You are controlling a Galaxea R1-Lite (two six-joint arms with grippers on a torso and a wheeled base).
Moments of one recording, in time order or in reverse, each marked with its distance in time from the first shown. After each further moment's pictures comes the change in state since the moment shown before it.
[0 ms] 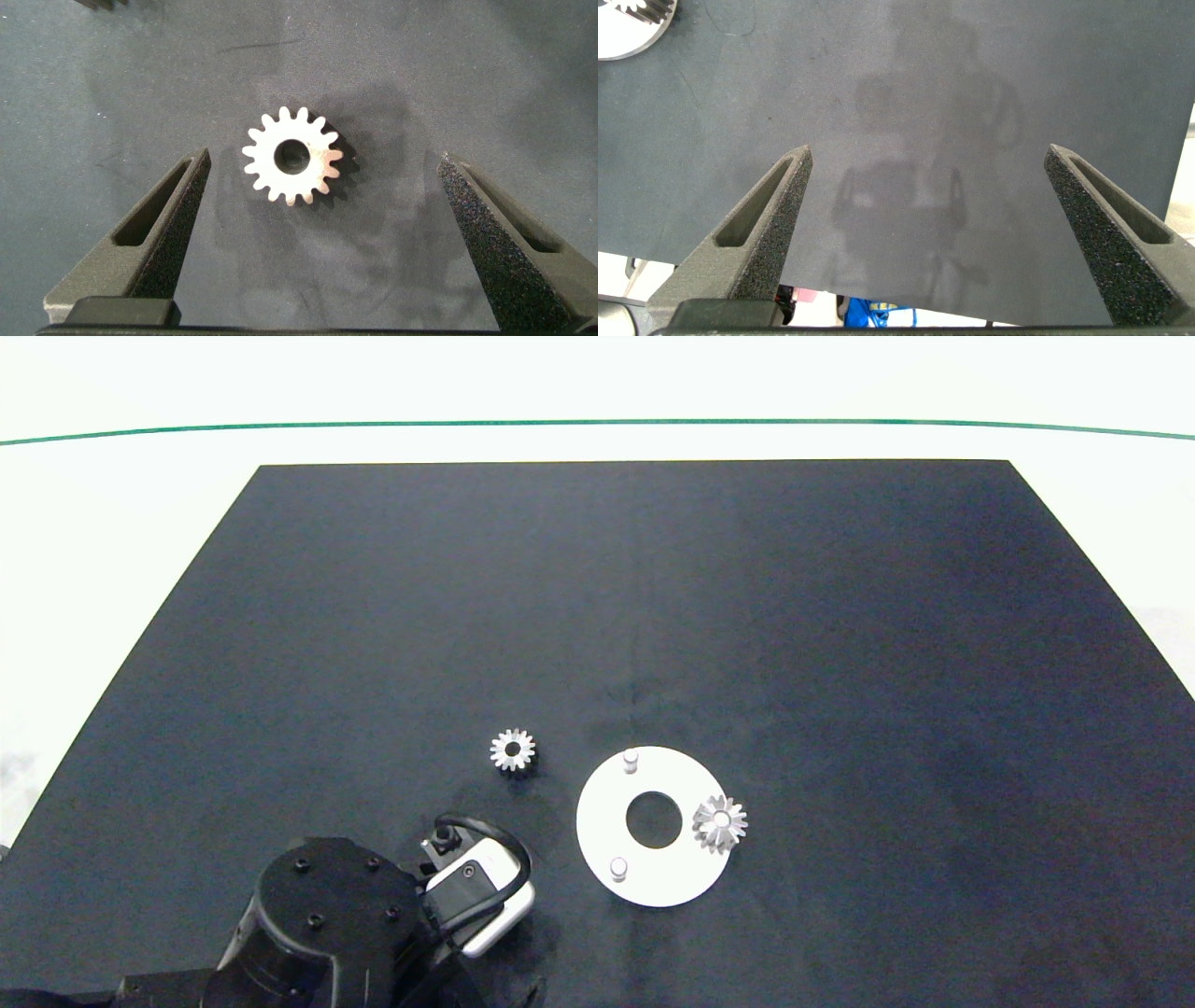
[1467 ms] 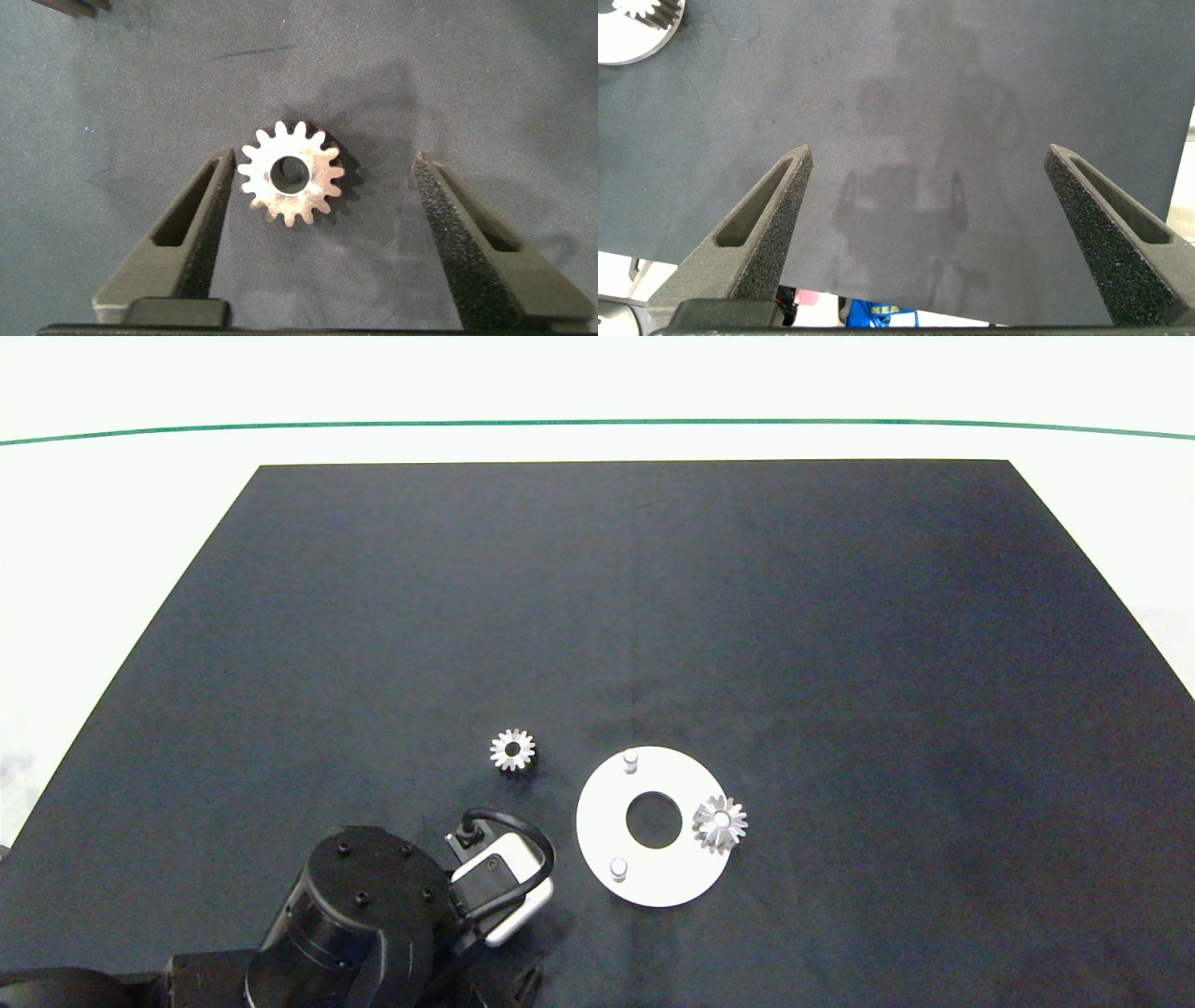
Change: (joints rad) left arm 0.013 0.048 -0.033 0.011 -0.003 0.021; right arm 0.000 -0.009 -0.005 0.000 0.003 0.000
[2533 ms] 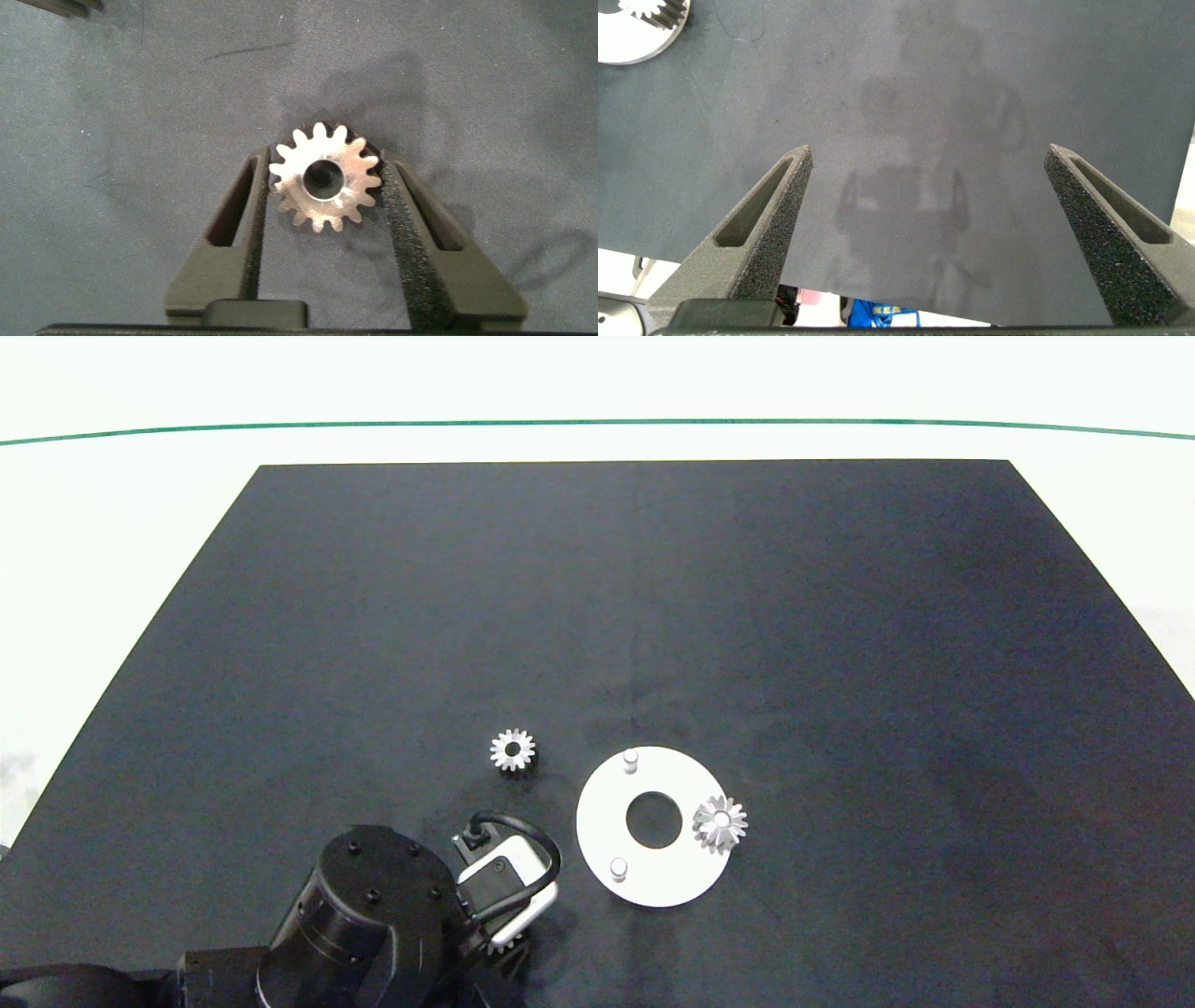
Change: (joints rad) left arm 0.005 0.013 -0.003 0.000 0.000 0.021; right arm 0.000 0.000 0.000 -0.001 0.010 0.000
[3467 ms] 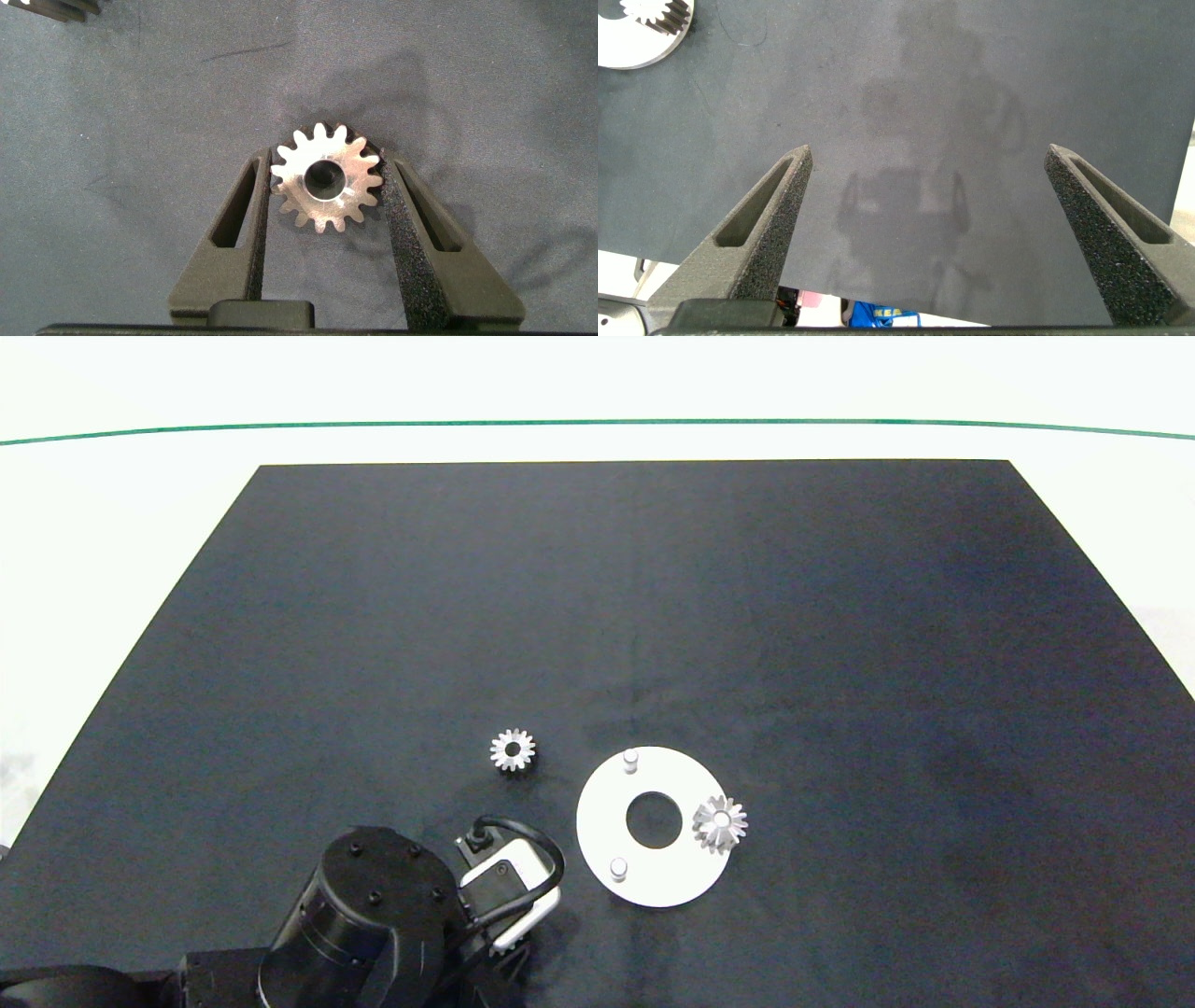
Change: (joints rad) left arm -0.004 0.001 0.000 0.001 0.000 0.012; right arm 0.000 0.000 -0.008 -0.001 0.001 0.000
